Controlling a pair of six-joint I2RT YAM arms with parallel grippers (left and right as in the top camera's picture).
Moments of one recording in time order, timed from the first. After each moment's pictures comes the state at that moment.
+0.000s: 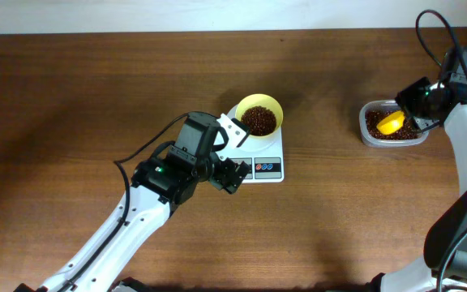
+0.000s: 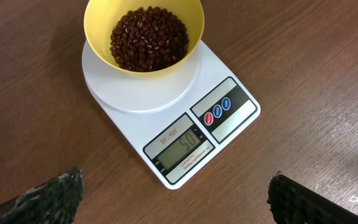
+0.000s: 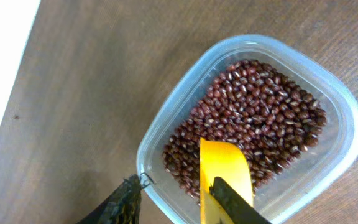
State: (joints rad) left arm -0.50 1.33 1.00 -0.56 0.12 0.16; right arm -0.27 1.78 1.45 -0.74 -0.14 0.74
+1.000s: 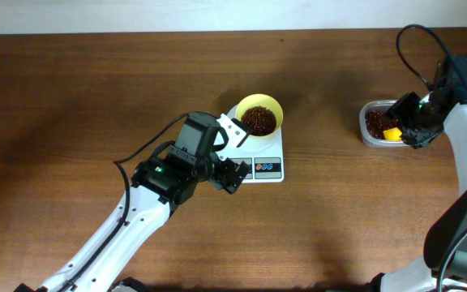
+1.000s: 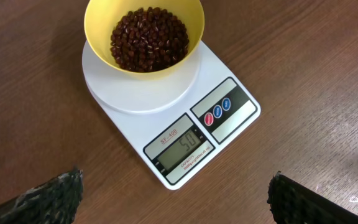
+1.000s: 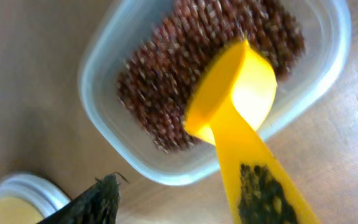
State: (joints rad) left arm -0.50 1.33 1.00 -0.56 0.12 0.16; right arm -0.27 1.78 1.45 -0.97 -0.19 0.56
